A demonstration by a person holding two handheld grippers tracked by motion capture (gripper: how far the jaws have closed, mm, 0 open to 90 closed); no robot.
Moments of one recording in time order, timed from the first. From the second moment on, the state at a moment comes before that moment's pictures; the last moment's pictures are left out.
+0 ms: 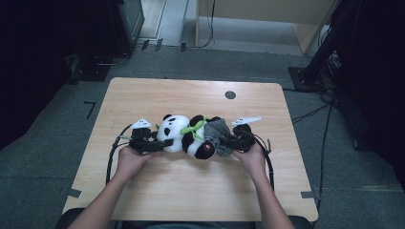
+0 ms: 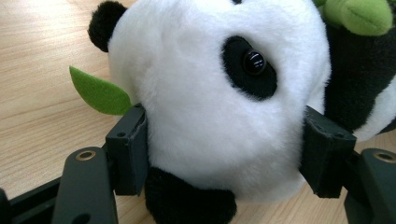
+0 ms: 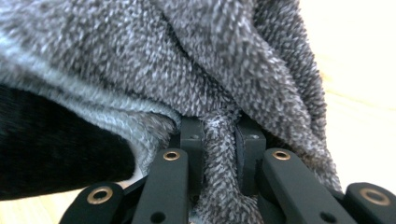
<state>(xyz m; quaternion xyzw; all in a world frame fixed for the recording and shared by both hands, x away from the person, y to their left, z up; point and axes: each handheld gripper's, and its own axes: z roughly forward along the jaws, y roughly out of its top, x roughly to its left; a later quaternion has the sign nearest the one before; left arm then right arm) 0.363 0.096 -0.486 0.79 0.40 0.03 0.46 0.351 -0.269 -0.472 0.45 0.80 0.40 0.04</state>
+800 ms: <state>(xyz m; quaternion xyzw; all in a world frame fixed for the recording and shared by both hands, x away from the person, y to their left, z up) 0.362 0.098 -0.486 0.79 0.40 0.03 0.46 0.354 -0.320 -0.455 0.53 0.75 0.37 0.09</state>
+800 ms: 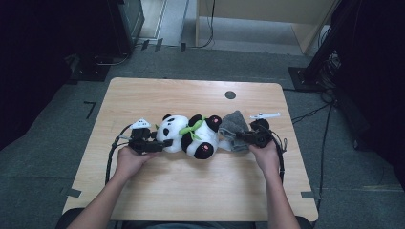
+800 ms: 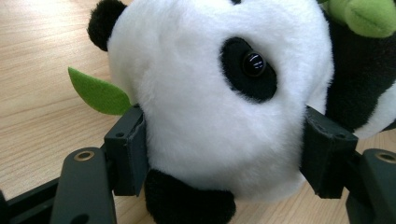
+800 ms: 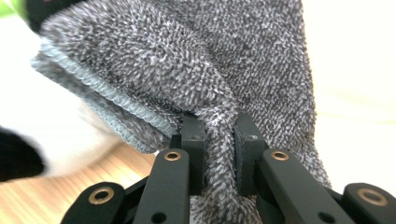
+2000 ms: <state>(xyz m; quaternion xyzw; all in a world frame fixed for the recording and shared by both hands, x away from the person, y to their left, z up) 0.362 0.097 -0.486 0.79 0.40 0.04 0.46 0.296 -0.229 -0.404 0.38 0.83 0.39 0.08</state>
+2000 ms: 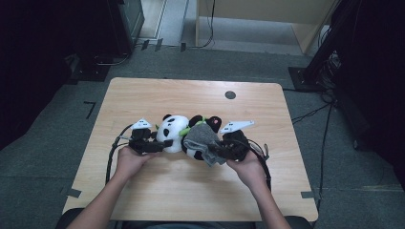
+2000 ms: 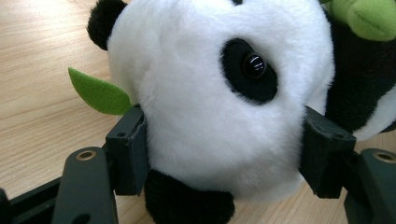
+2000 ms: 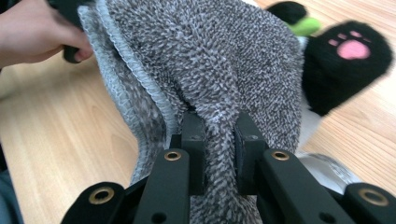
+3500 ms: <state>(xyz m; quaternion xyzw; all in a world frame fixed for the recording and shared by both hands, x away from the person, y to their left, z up) 0.362 0.096 -0.486 0.79 0.40 0.03 0.46 0.298 -0.229 -0.407 0.38 0.83 0.40 0.09</state>
